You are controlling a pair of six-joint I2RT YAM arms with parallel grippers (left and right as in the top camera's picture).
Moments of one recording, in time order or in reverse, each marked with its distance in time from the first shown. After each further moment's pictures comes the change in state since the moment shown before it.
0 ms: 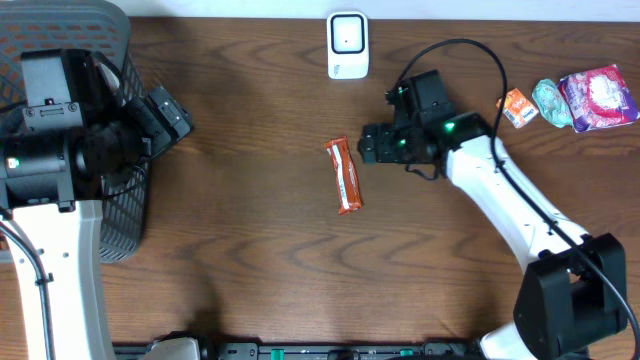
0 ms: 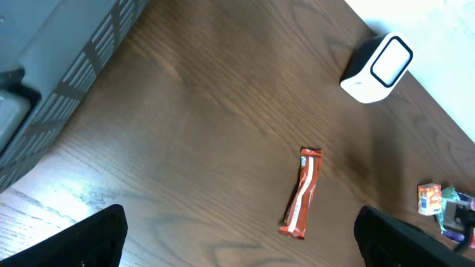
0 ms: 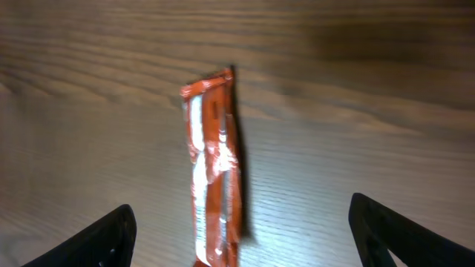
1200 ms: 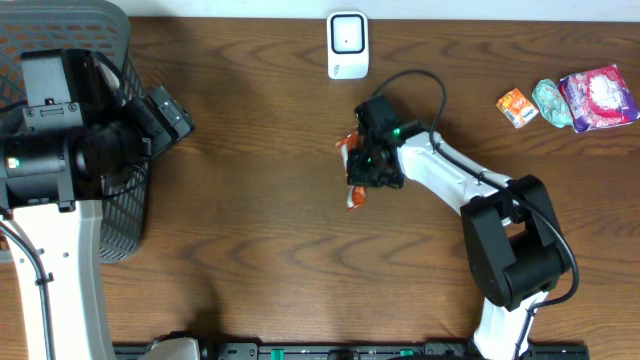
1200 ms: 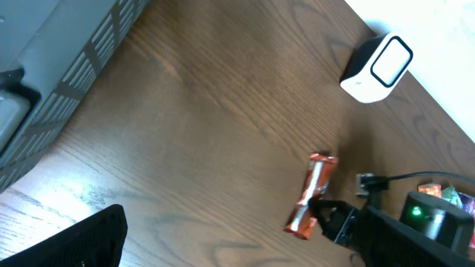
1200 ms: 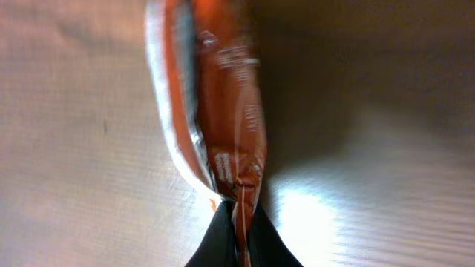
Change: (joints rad) left arm 0.000 0.000 0.000 0.000 0.000 0.000; right arm 0.077 0.277 0.058 -0.040 0.028 0.112
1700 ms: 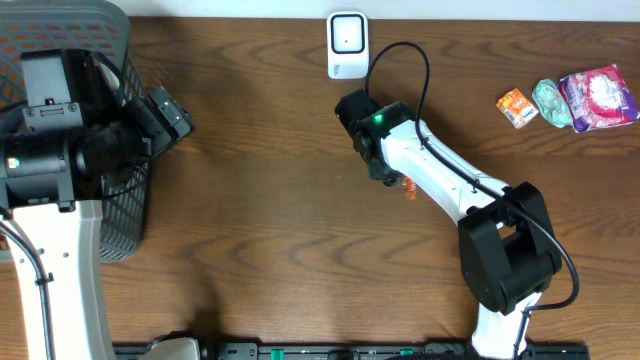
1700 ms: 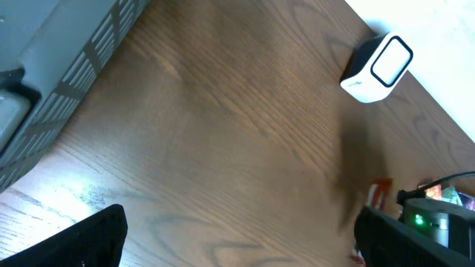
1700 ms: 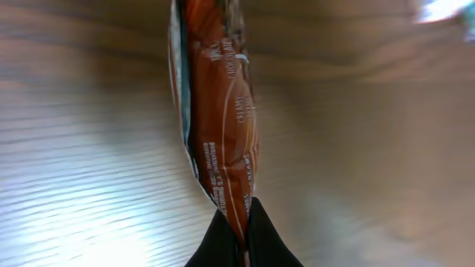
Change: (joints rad) left arm 0.000 0.000 0.000 -0.001 0.000 0.000; right arm 0.080 0.005 0.179 -0.428 0.753 -0.019
